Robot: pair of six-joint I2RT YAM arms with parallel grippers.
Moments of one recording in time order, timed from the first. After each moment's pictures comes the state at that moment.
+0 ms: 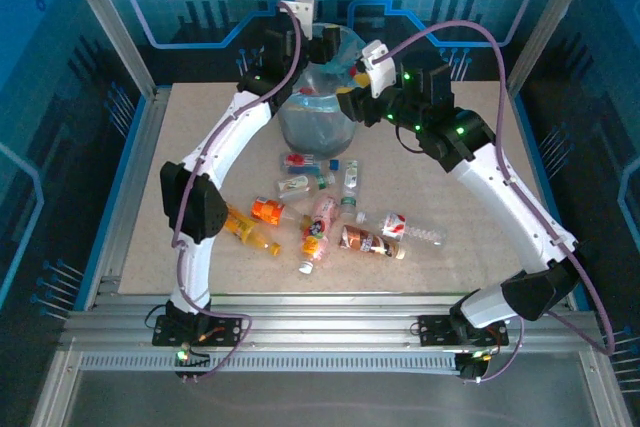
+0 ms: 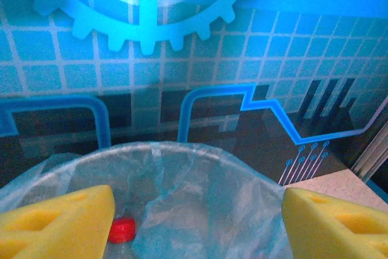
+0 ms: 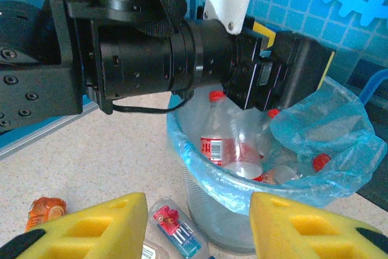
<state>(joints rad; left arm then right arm) -0.40 2.09 2.16 -0.18 -0.11 -0.17 0.55 1.45 1.70 -0.54 -0.14 -0.08</state>
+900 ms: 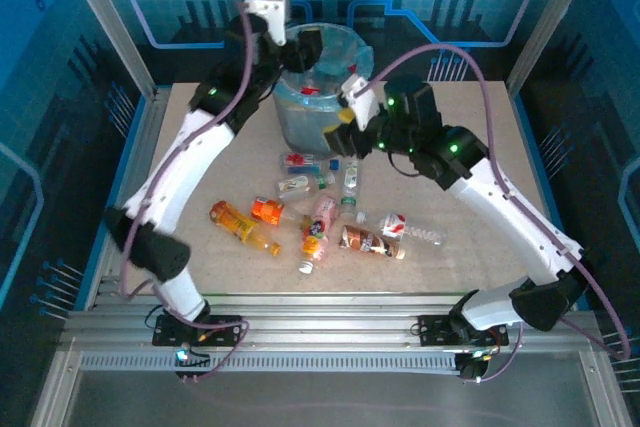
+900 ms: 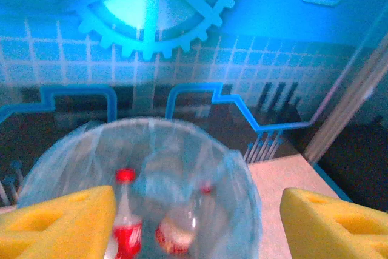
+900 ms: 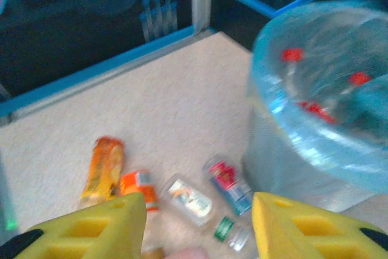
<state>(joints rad) -0.44 1.63 1.88 -0.40 -0.10 -0.25 0.69 1.38 1.56 -0.64 -0.21 -0.13</state>
